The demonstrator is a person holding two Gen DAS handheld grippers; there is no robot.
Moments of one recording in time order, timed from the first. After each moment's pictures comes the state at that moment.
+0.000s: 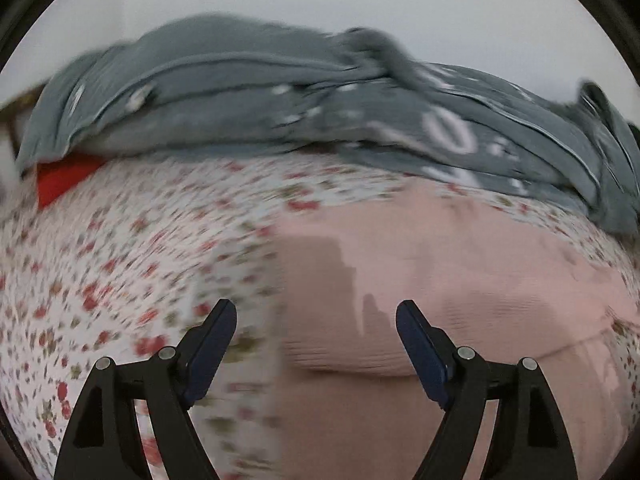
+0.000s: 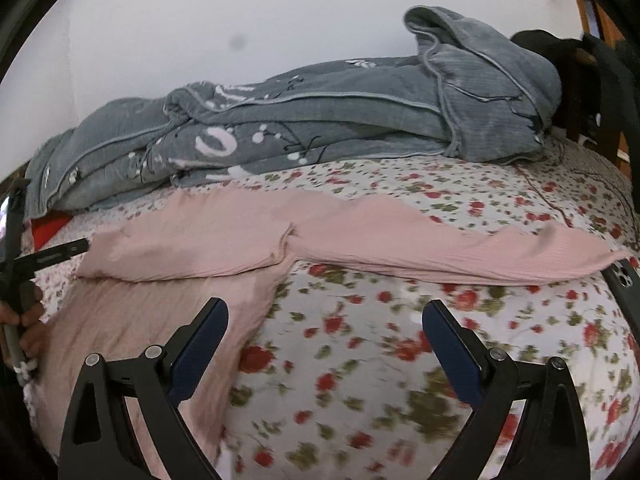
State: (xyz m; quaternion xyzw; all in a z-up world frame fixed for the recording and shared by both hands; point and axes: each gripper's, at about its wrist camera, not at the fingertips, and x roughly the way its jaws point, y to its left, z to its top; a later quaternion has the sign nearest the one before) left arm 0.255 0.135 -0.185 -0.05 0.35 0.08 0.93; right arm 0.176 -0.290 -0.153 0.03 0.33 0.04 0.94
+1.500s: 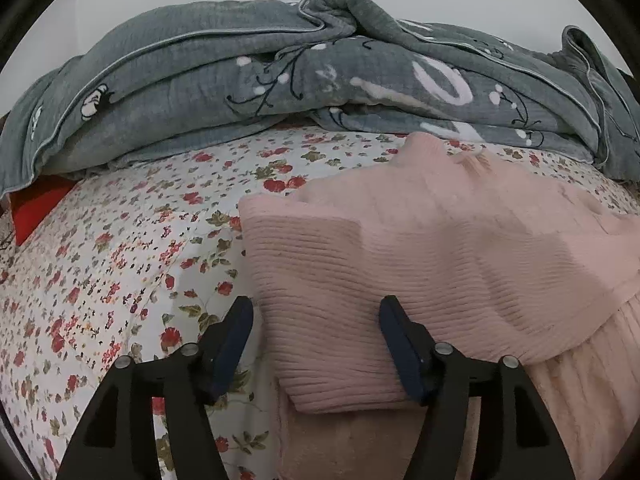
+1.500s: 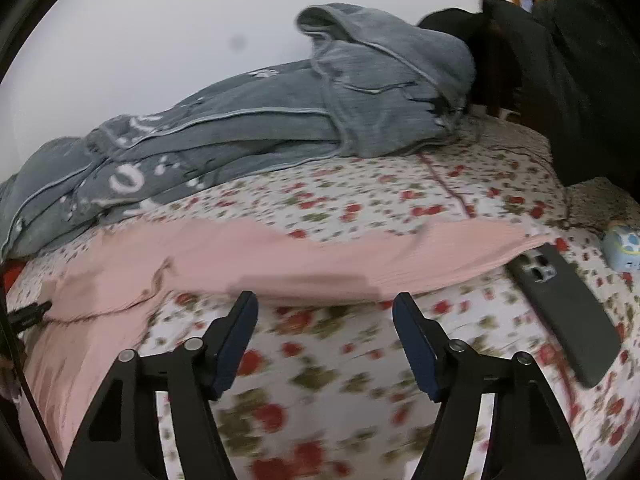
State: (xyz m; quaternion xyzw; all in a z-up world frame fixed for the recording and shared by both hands) left arm 0.297 0.125 -0.221 0.03 0.38 0.05 0.92; right arm 0.178 -0.405 -0.138 0.08 0.33 -0.07 0.94
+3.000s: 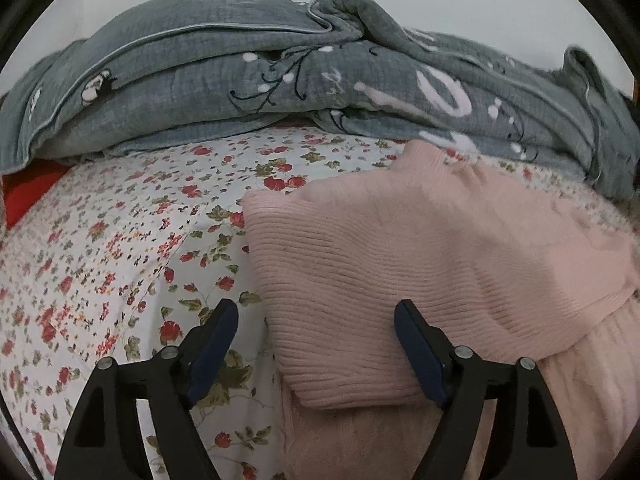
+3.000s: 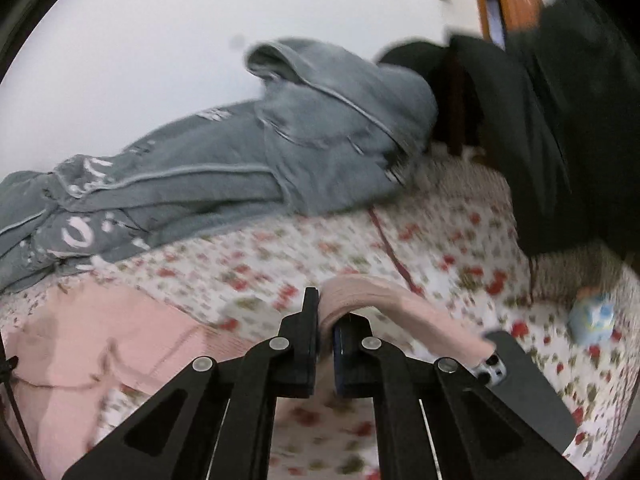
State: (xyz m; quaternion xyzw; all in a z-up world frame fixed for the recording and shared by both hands) left arm 0.289 0.139 -0.218 -0.01 0.37 0.03 0.93; right arm 0.226 -0.432 -0.089 0.05 0.28 -0.13 0.95
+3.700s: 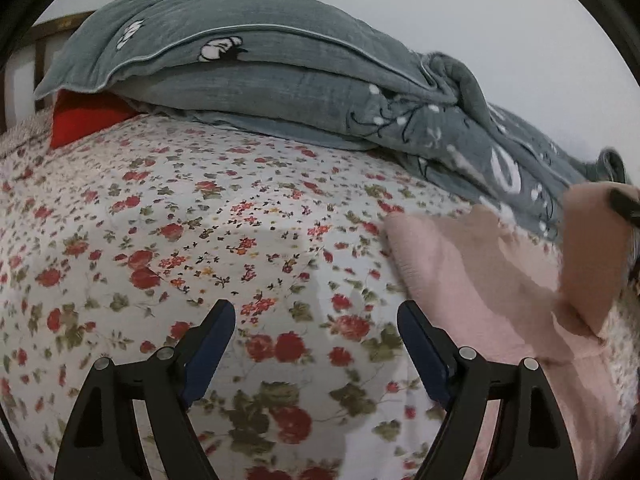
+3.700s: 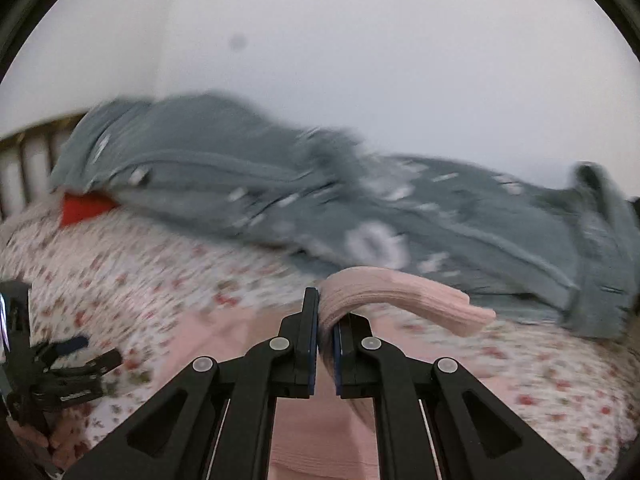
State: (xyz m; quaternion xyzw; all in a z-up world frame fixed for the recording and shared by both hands) left arm 0.232 0.238 -0.205 -0.12 0.34 0.08 0.93; right arm 0.280 -0.010 -0.068 -0.11 0.26 0.15 0.95
